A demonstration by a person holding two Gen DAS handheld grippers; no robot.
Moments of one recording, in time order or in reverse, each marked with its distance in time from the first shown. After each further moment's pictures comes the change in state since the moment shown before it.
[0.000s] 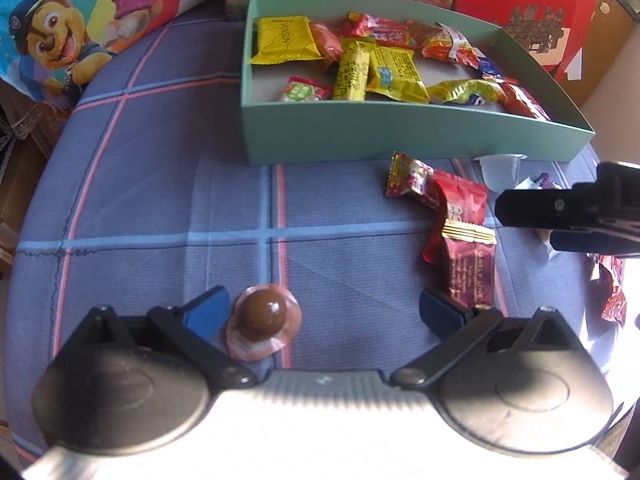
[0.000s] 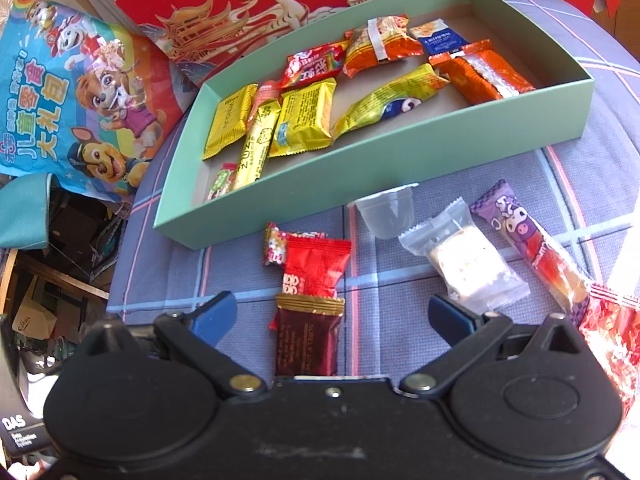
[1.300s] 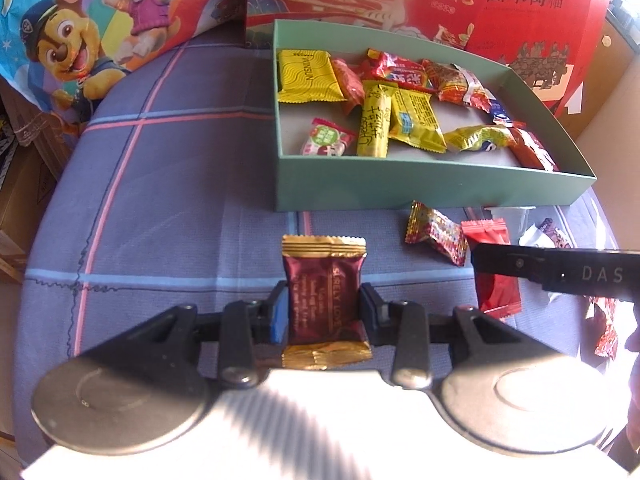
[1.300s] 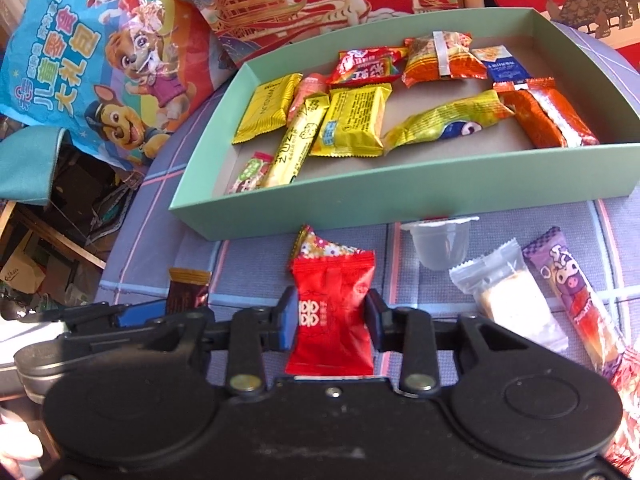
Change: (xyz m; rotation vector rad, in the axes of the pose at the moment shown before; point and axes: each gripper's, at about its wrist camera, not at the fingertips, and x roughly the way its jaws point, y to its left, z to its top) left arm -0.014 0.033 0.023 -0.051 -0.073 -0.018; right arm 0.014 0.041 0.019 -0.188 -0.012 0.026
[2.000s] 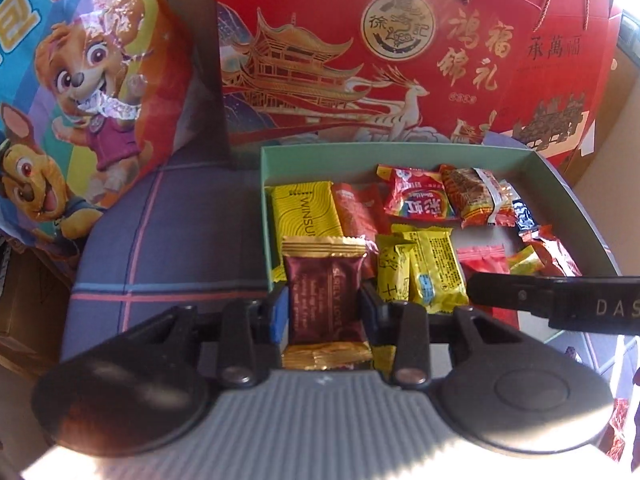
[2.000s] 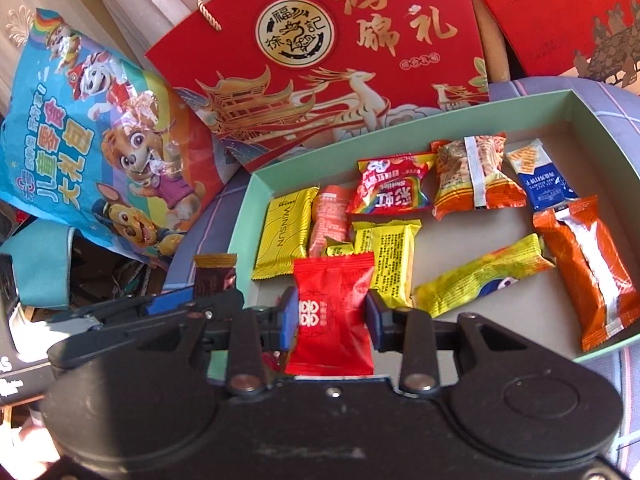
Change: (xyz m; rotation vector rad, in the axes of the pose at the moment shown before) left arm 0.037 -0.008 0.132 0.073 -0.103 0.043; right arm 0.033 0.001 0.112 0.069 -0.068 0.059
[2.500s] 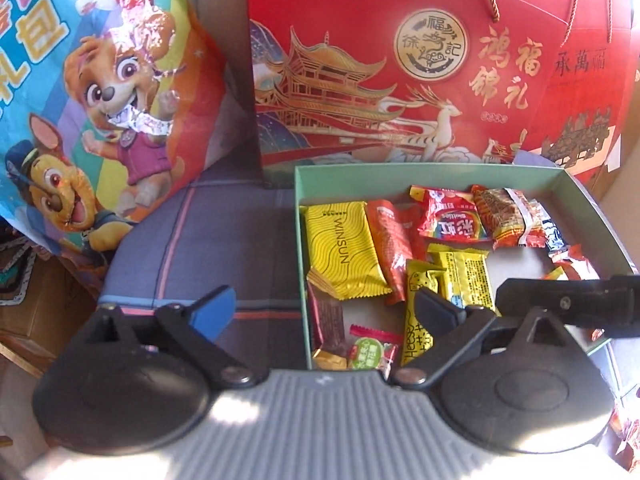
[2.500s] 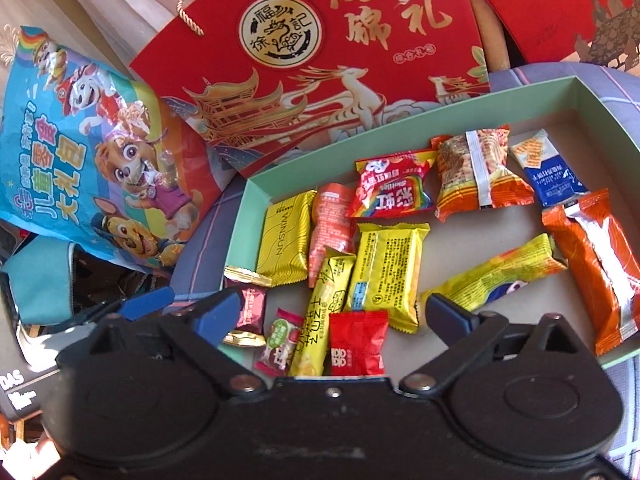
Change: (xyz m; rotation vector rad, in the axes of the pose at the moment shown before) left arm -0.008 0.009 0.001 -0.030 -0.060 0.085; right arm 0.004 -0.004 0.007 0.042 -0.003 0.011
